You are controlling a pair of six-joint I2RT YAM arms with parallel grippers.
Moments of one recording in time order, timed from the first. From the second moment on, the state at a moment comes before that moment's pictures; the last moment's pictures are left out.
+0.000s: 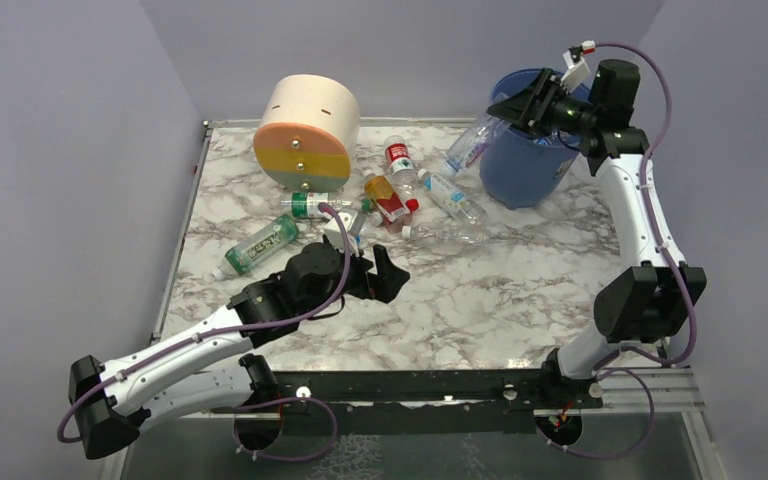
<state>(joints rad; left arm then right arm) -1.00 0.85 0.74 -0.25 -0.17 -0.61 0.01 1.61 1.67 -0.38 -0.77 0.60</state>
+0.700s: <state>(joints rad) -1.00 0.90 0.74 -0.25 -0.17 -0.60 -0.34 1.63 1.52 0.18 -0.89 1.06</state>
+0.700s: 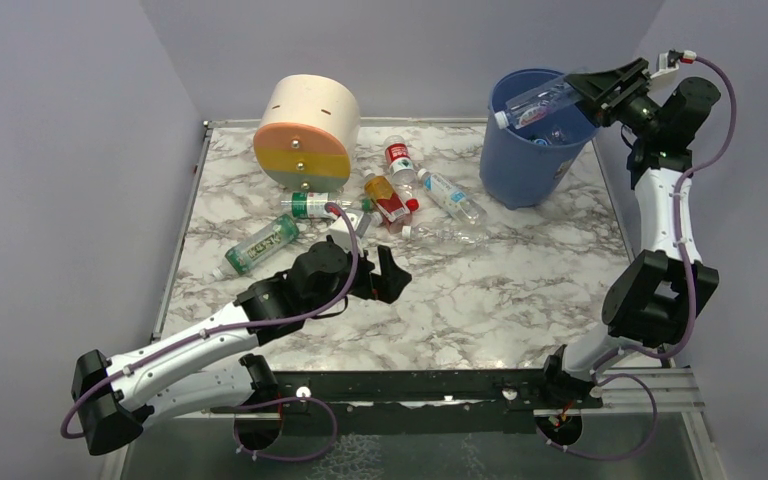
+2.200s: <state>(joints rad) -1.00 1.04 0.80 -0.30 -0.23 -0.65 -0.31 1.62 1.59 -0.11 -0.44 0.74</state>
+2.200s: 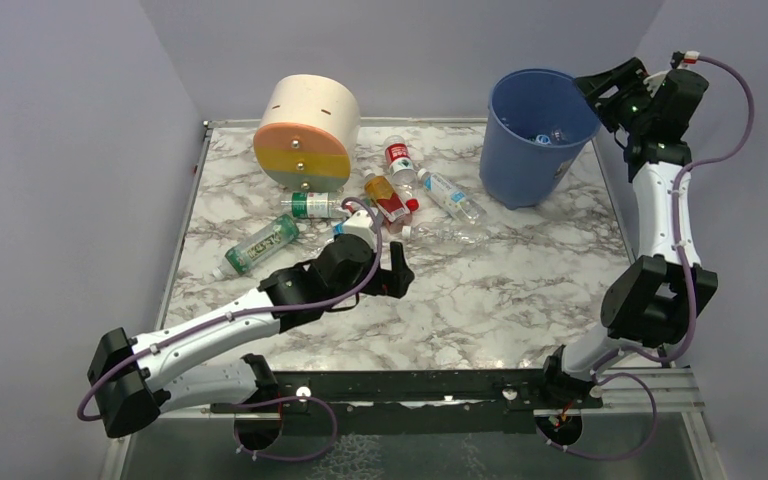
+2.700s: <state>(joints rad) -0.77 1.17 0.88 -0.38 -0.27 -0.54 0.00 1.41 1.37 -0.18 -0.44 0.64</state>
